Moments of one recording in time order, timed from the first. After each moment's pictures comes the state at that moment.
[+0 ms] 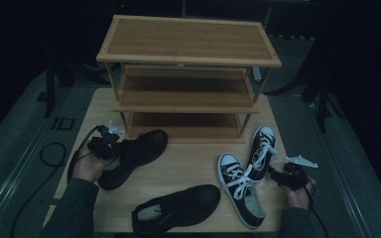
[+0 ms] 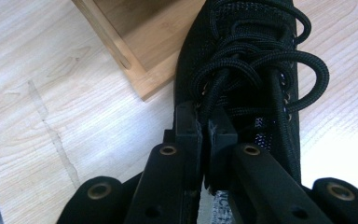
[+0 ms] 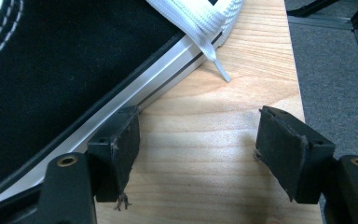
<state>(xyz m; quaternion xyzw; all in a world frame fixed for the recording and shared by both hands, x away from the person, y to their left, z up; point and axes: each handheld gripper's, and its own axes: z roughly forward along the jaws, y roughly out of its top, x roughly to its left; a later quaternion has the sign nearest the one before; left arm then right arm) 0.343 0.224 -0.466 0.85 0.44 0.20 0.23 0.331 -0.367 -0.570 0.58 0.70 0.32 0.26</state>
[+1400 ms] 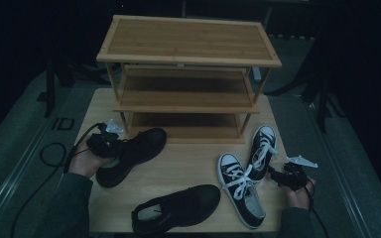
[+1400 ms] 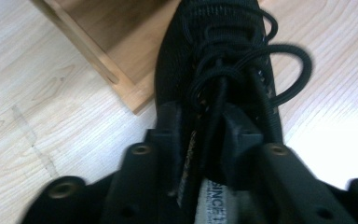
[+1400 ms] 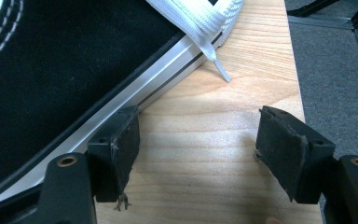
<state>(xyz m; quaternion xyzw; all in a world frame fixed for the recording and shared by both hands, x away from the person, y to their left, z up) 0.348 0.233 -0.461 0.87 0.39 0.19 0.25 0.331 -0.367 -0.570 0.58 0.70 0.32 0.26</state>
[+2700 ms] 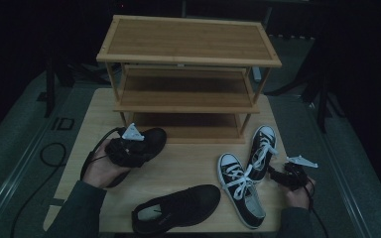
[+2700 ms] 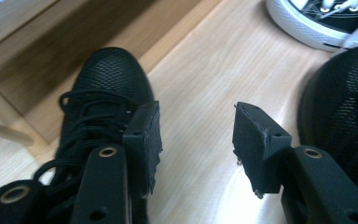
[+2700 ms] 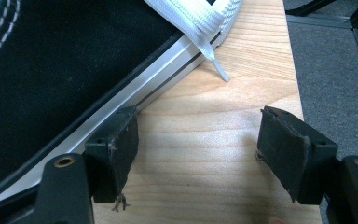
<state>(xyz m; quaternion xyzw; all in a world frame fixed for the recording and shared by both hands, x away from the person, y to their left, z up) 0.313 0.168 -0.429 0.88 0.33 0.14 0.31 0.331 -0.367 -0.570 0.58 0.70 0.32 0.26</state>
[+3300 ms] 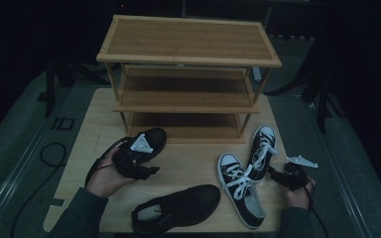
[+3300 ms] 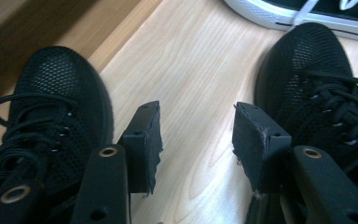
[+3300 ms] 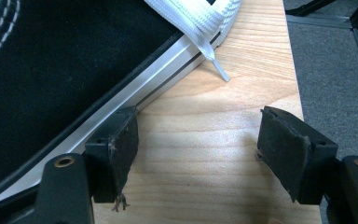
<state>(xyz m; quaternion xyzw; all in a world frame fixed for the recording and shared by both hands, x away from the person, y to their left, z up) 0.289 0.146 -0.431 0.90 0.28 0.11 0.30 0.331 -0.367 -0.570 0.58 0.70 0.32 0.26</state>
